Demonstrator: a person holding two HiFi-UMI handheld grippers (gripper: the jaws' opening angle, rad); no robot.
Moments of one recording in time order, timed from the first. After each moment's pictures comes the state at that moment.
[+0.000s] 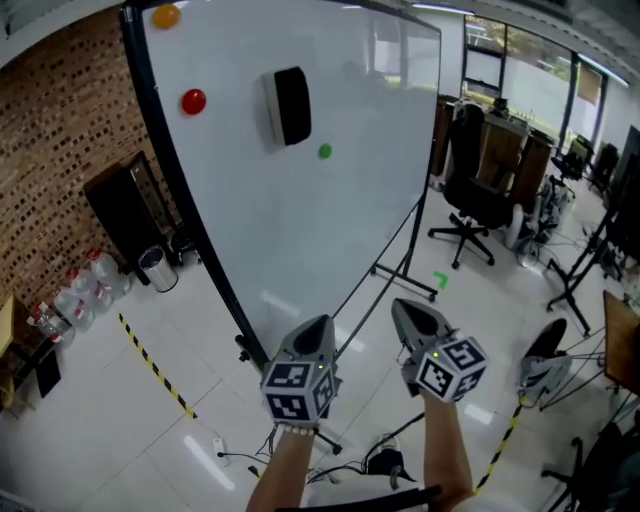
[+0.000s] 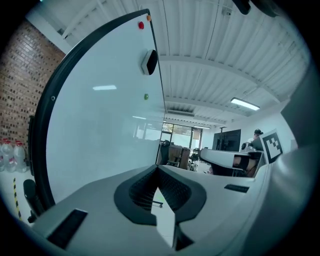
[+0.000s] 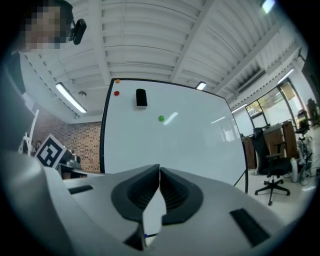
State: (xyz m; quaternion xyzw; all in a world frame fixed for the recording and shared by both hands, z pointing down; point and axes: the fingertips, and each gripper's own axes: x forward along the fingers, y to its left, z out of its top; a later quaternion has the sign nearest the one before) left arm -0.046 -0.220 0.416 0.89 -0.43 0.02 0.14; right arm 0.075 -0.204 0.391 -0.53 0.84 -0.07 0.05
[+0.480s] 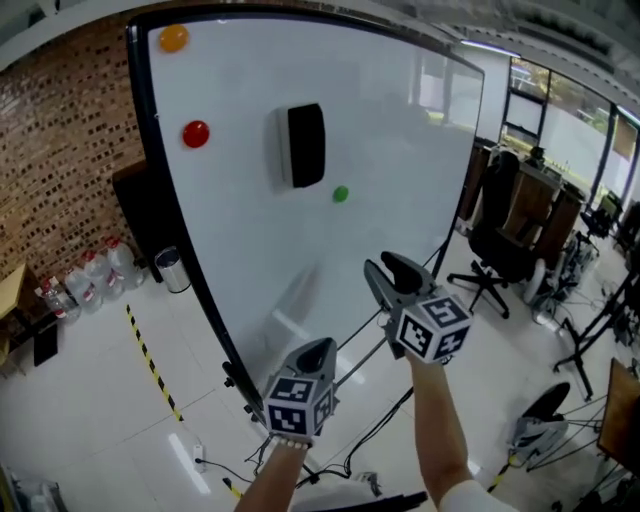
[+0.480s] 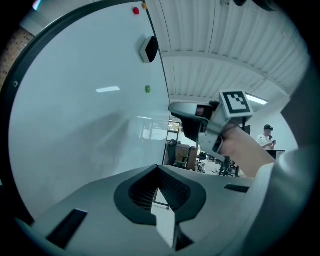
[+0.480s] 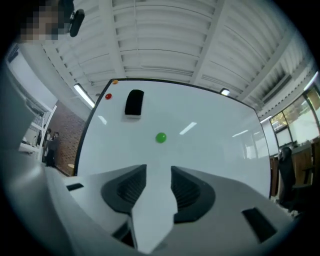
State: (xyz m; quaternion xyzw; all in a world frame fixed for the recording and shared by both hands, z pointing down) left arm -0.011 -0.269 0.417 0.87 -0.47 0.03 0.14; right arm 0.065 -0.344 0.279 -0.46 0.89 0.03 0.05
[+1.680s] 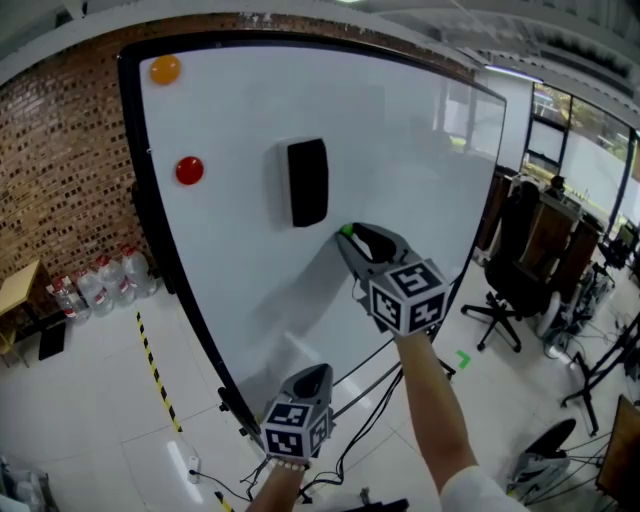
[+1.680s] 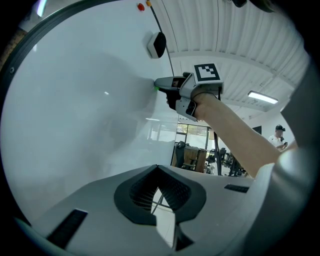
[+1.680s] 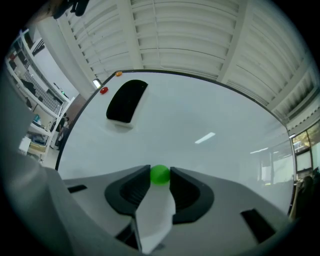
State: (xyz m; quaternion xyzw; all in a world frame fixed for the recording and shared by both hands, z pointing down) left arm -0.015 -0.298 0.422 0.85 -0.51 0.01 0.14; right arm 0.003 -0.417 0.194 -0.39 0.91 0.13 0.02
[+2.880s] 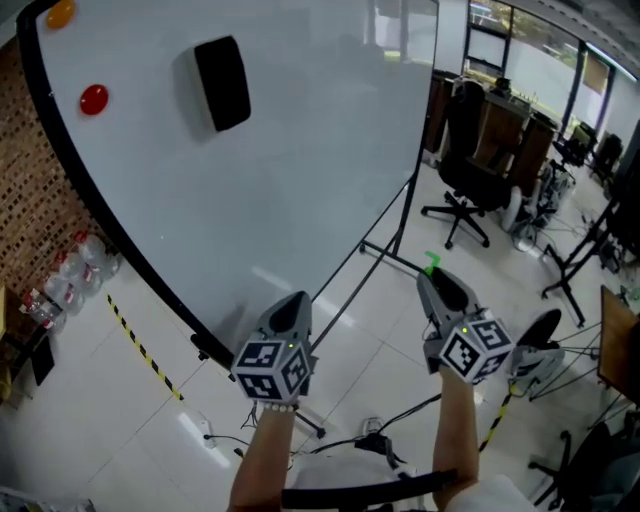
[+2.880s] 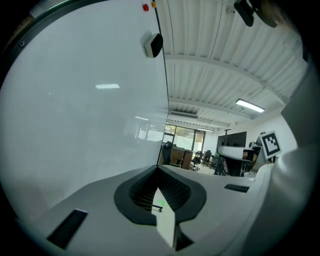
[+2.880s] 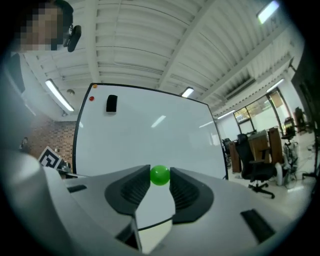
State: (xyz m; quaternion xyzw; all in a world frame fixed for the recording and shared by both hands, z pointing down) left arm -0.012 -0.278 0.430 0.88 -0.44 -0.01 0.15; right arm 0.204 -0.239 0.386 -0.59 0.80 -0.07 0.06
